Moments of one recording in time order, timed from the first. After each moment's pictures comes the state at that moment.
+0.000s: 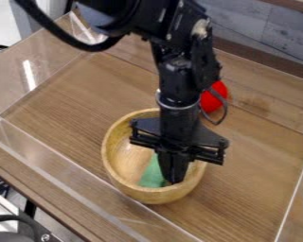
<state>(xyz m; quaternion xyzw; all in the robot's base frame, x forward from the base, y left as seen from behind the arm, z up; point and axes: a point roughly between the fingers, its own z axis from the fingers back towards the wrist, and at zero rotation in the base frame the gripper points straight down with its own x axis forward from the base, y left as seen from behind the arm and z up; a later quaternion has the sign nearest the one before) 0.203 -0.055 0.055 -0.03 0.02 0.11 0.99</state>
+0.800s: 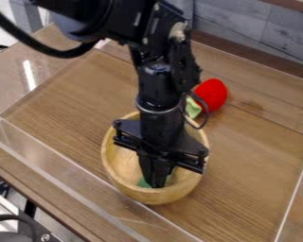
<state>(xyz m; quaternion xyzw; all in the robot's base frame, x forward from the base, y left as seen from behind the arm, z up) 0.183 -0.041 0.057 -0.03 0.04 0.05 1.00</state>
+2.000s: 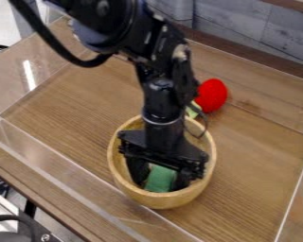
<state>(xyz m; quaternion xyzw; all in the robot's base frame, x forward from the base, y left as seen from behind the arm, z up) 0.198 -0.045 0.032 -0.03 0.04 0.09 0.99</state>
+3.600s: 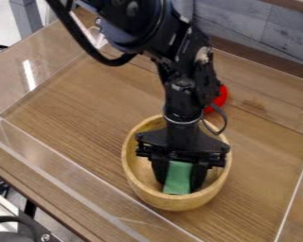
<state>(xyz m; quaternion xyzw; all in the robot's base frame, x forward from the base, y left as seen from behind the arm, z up) 0.213 -0.061 0.025 -0.04 0.02 0.18 0.98</state>
